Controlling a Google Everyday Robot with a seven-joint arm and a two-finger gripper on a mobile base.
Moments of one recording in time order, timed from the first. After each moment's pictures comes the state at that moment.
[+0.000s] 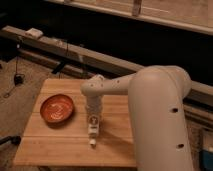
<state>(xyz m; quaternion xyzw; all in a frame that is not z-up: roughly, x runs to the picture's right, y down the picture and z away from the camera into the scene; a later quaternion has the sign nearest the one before) -0.065 0.192 0.847 -0.33 0.26 0.63 0.66</state>
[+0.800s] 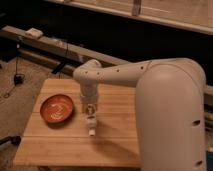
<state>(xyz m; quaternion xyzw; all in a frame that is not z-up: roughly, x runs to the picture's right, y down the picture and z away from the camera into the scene) -0.095 0.108 0.777 -0.32 0.21 0.58 0.72</state>
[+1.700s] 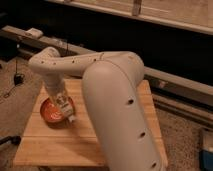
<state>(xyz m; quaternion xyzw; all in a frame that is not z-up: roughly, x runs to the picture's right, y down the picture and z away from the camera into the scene) -0.251 0.064 0.784 -0.32 0.15 0.39 0.85</state>
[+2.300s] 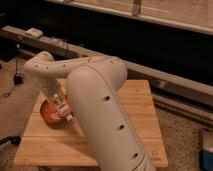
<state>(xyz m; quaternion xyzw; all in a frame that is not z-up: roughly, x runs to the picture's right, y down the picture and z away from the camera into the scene) -0.276 0.075 0.819 -0.33 0.15 0.37 0.86</state>
